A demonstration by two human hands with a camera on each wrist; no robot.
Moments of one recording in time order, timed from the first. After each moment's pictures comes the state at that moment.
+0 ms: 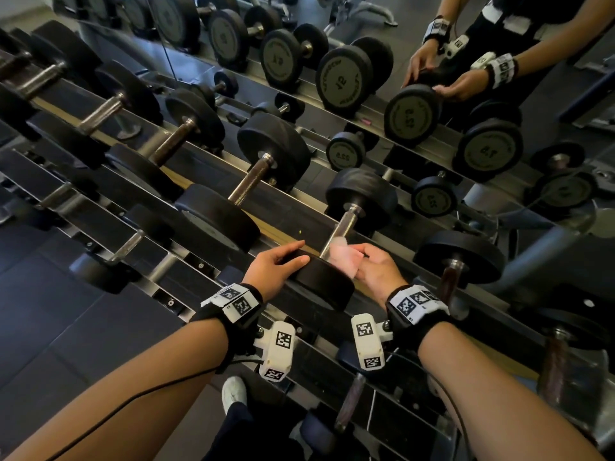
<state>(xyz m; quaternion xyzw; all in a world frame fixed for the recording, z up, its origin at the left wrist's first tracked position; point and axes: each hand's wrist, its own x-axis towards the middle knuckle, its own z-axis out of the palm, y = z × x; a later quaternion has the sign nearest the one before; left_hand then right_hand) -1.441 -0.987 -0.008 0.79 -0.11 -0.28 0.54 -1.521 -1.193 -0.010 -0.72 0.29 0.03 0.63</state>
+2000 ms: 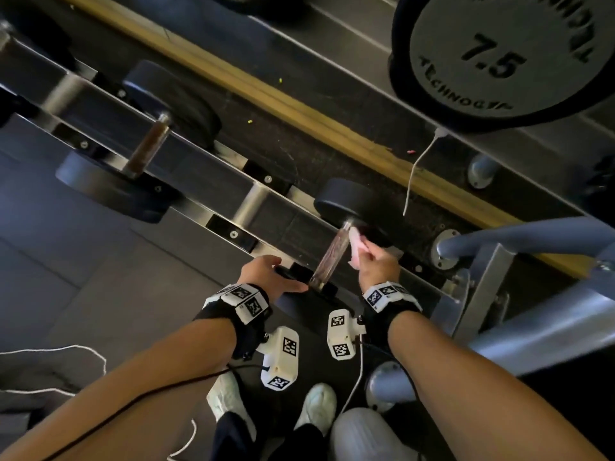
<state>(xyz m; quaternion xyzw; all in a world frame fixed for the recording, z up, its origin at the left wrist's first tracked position) -1.696 -0.988 -0.378 0.87 0.03 -0.43 0.22 -1.778 -1.176 -0.386 -0.70 0.49 0.00 0.52</state>
